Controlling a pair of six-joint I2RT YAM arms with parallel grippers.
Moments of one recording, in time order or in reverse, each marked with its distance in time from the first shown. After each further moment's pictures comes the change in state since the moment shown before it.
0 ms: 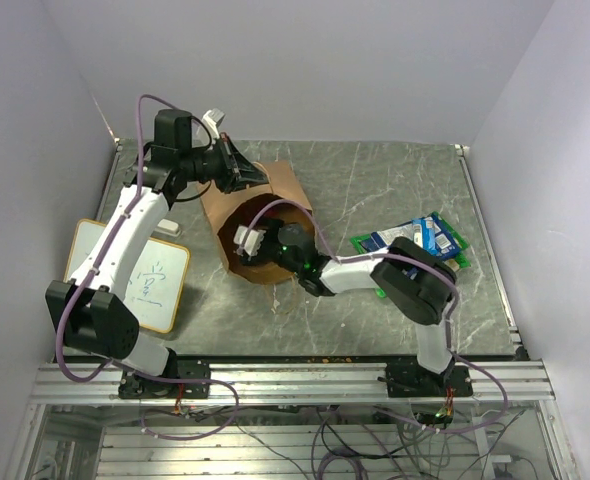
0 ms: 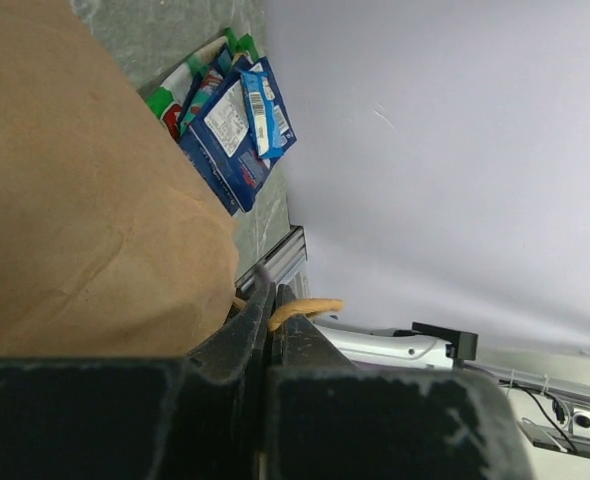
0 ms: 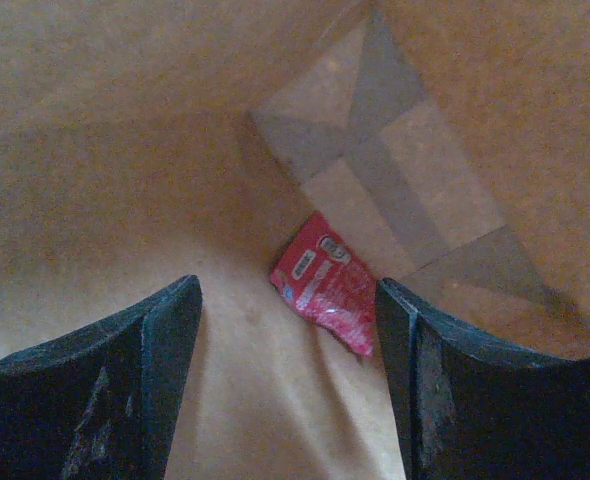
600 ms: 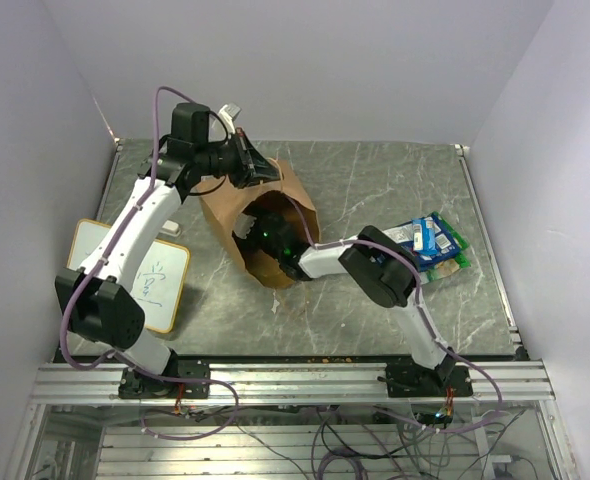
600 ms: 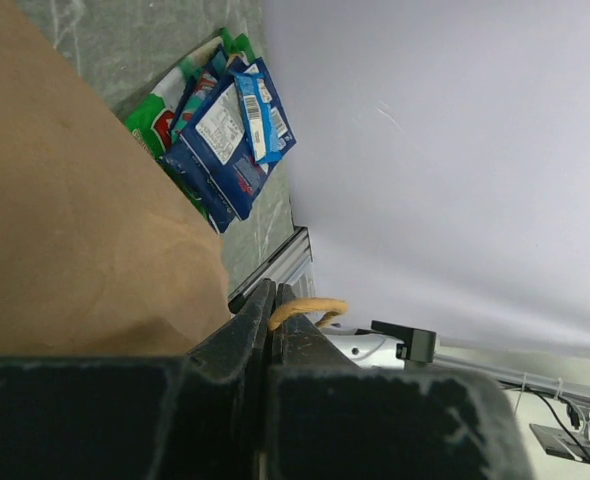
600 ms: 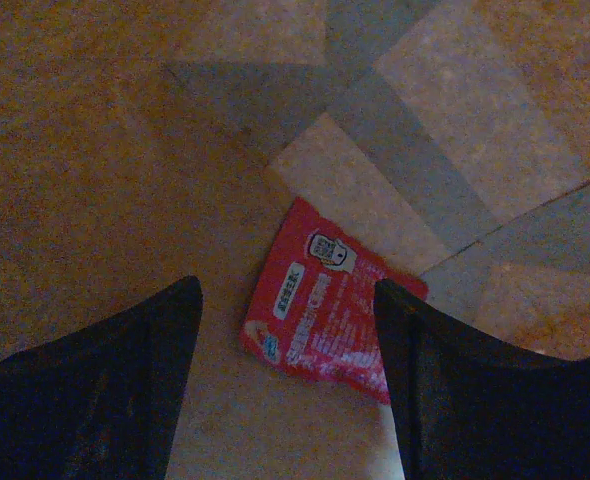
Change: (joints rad) left arm -0.080 0.068 0.090 0.002 -0.049 0.002; right arm -0.044 0.286 0.273 -0.064 0.126 0.106
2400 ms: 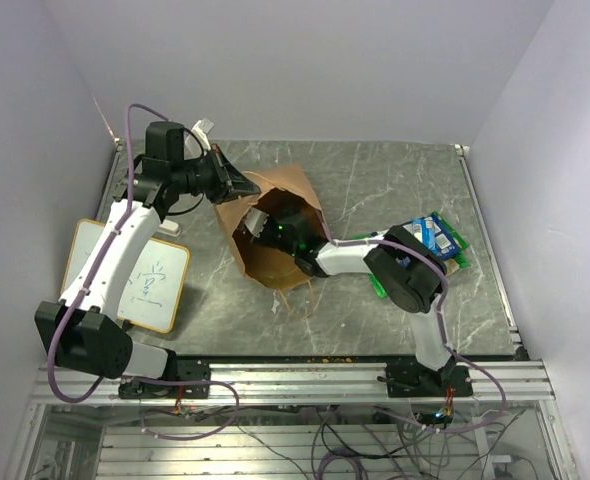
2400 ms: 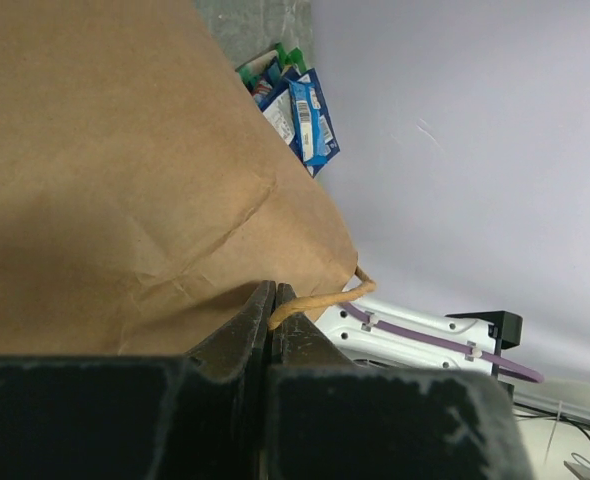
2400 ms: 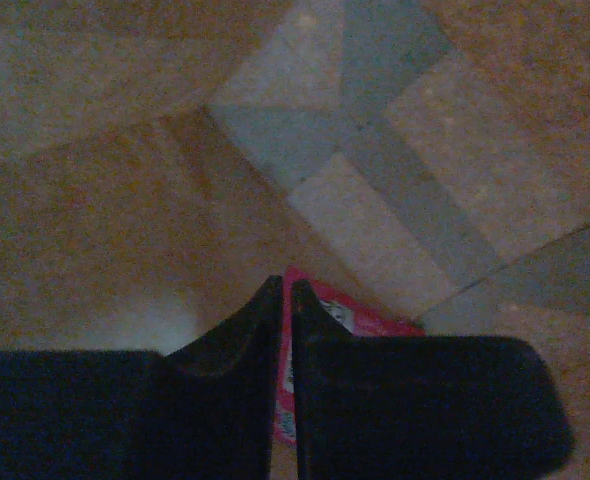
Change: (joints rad) left arm 0.101 -0.171 -0.175 -0.061 -0.049 0.077; right arm -0.054 -0.160 -0.103 -0.121 -0.143 0.023
